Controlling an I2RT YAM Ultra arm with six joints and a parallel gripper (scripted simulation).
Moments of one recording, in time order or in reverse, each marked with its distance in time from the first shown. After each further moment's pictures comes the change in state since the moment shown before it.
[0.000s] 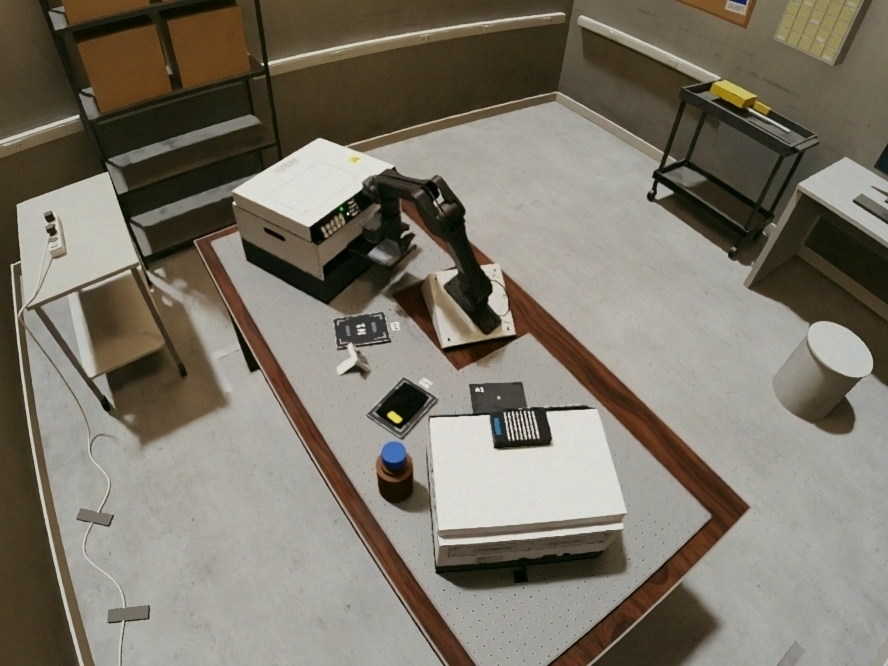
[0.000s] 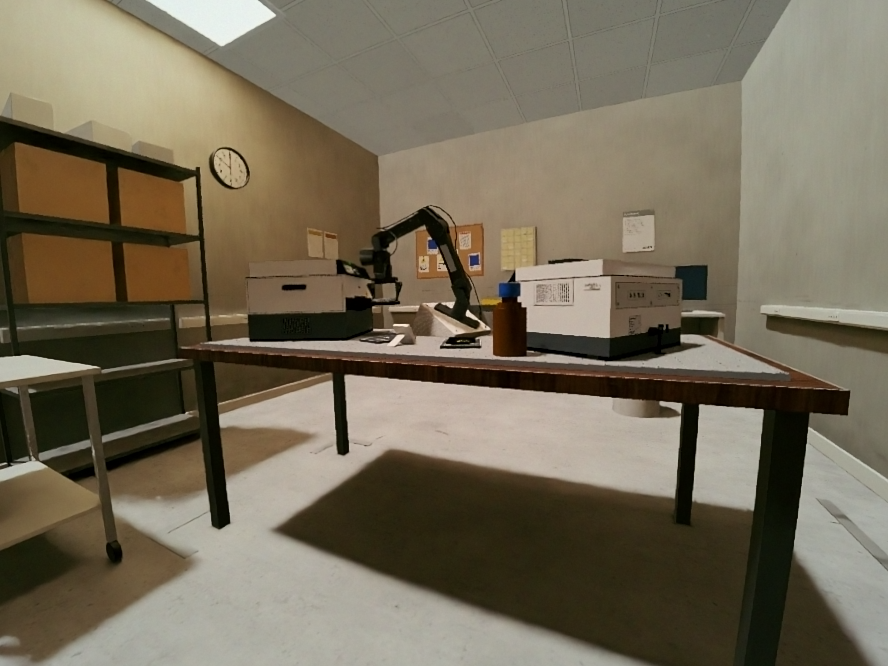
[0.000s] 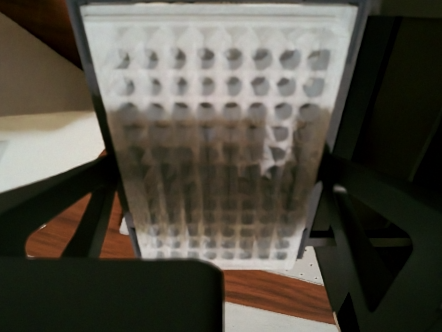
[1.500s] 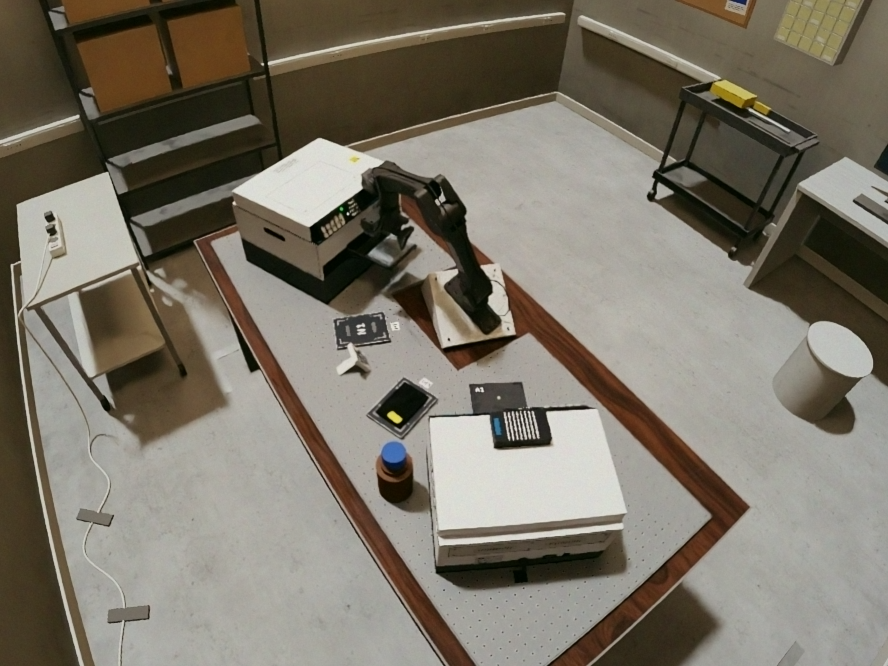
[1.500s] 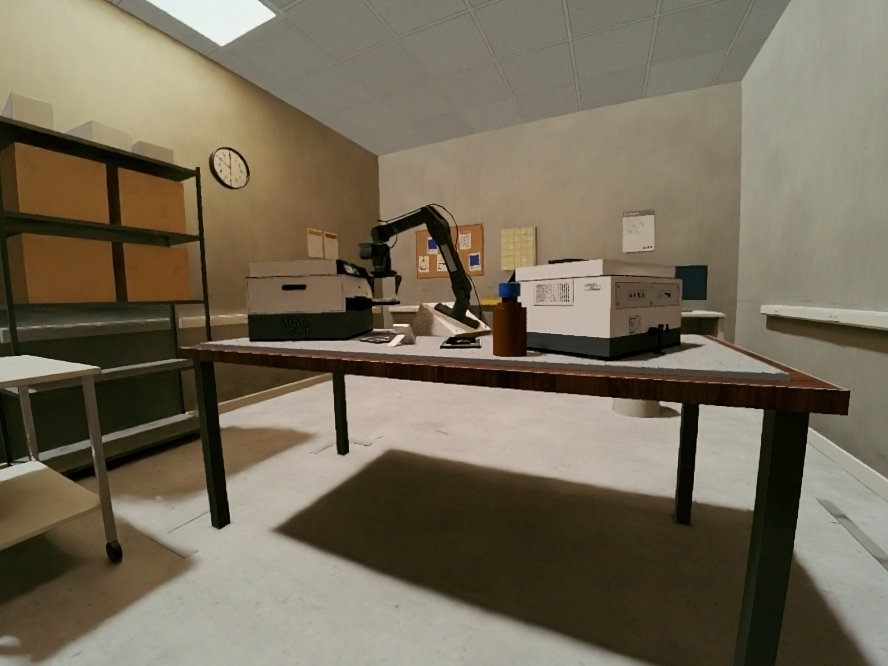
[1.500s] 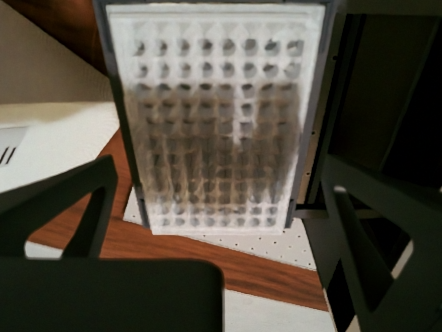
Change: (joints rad) arm -0.012 -0.008 0.093 -0.099 0.002 -0.010
